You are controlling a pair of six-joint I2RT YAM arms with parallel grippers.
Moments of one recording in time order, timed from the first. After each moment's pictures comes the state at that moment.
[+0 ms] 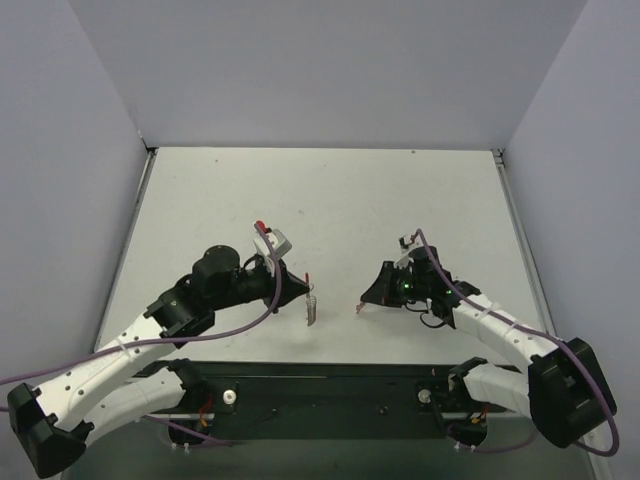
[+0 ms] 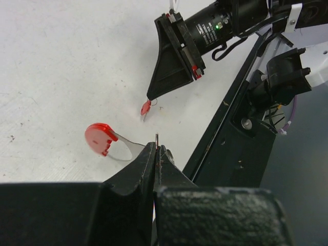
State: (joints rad) left arm -0.81 0.83 0.76 -0.22 0.31 -0.27; right arm 0.47 1.10 0.47 -0.08 -0.41 0.60
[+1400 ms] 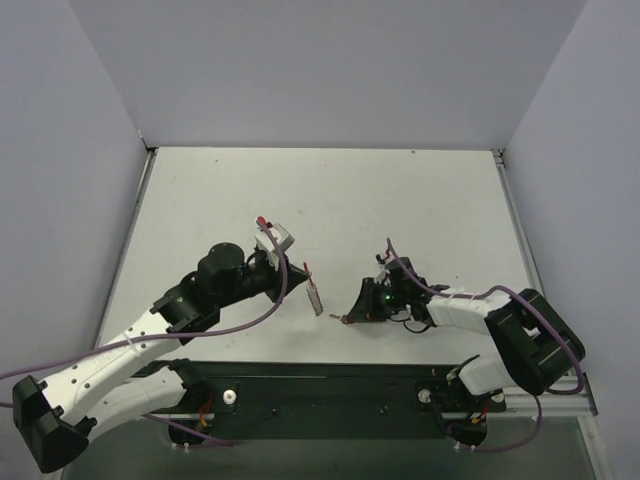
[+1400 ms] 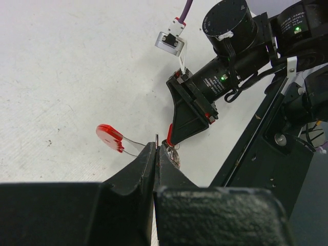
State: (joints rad) left arm -0.81 0.88 0.76 -0.17 0.18 -0.21; right arm 0.57 1.41 0.40 0.16 -0.45 0.65
